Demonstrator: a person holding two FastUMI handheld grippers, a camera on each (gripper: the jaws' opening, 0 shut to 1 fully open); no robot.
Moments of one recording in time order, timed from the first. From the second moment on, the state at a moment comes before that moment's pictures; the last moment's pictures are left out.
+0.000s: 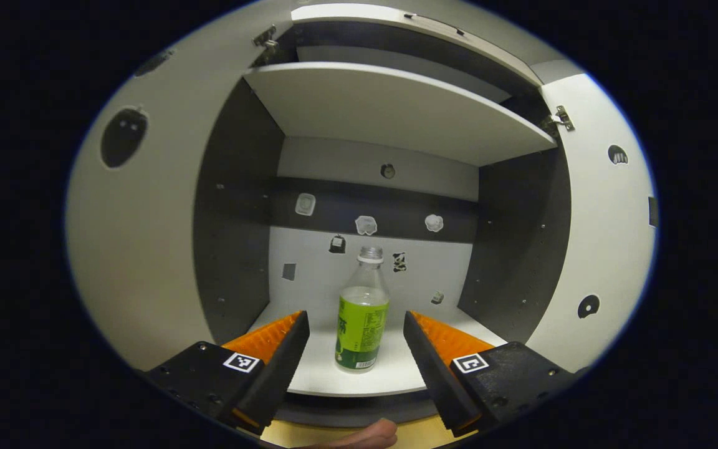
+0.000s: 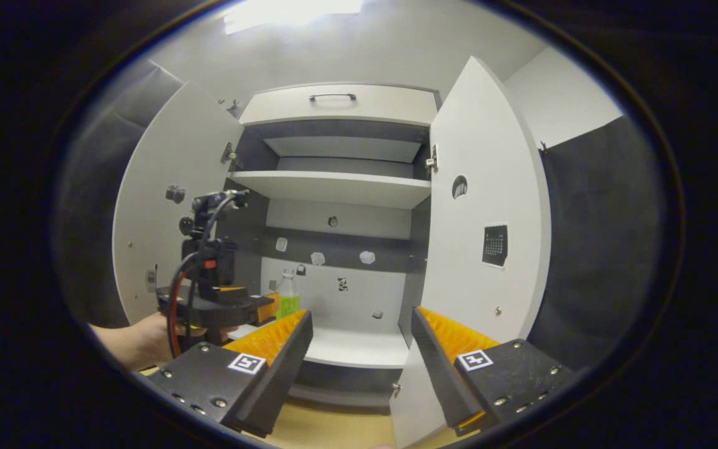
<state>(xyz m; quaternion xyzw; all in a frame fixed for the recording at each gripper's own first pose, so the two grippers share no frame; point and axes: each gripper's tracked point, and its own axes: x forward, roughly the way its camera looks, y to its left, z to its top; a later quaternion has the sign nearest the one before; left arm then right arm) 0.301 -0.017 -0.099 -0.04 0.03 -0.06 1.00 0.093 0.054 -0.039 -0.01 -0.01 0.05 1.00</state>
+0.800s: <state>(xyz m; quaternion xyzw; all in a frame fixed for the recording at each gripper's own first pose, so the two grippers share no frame) 0.392 -0.026 -0.137 -0.02 0.05 -0.05 1.00 0.035 -0.019 -0.055 0.01 0.02 -0.02 1.00</state>
